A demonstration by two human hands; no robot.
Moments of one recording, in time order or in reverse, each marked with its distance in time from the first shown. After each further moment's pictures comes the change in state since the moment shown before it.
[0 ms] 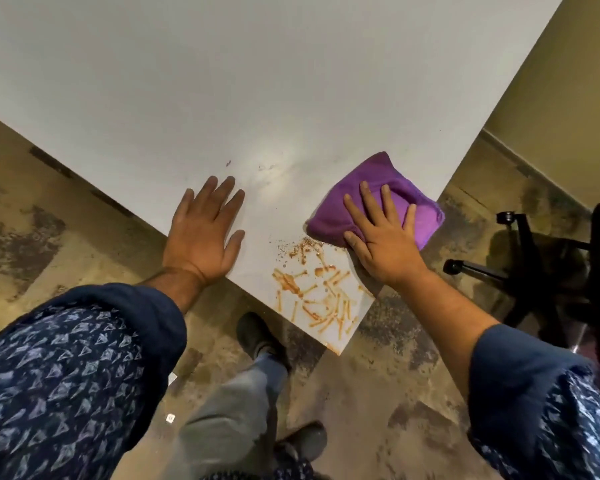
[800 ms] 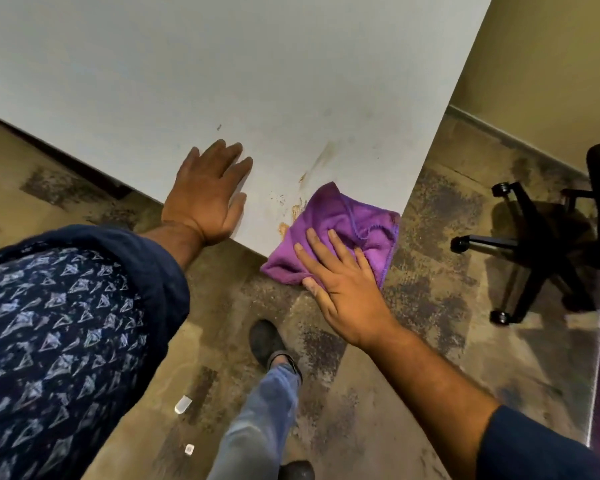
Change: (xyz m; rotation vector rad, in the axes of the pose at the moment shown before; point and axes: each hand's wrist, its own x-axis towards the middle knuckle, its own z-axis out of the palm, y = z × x) left_hand 0.003 -0.003 -0.005 0.030 0.053 0.232; right_hand -0.130 -0.125 0.084 0.263 0.064 -0.036
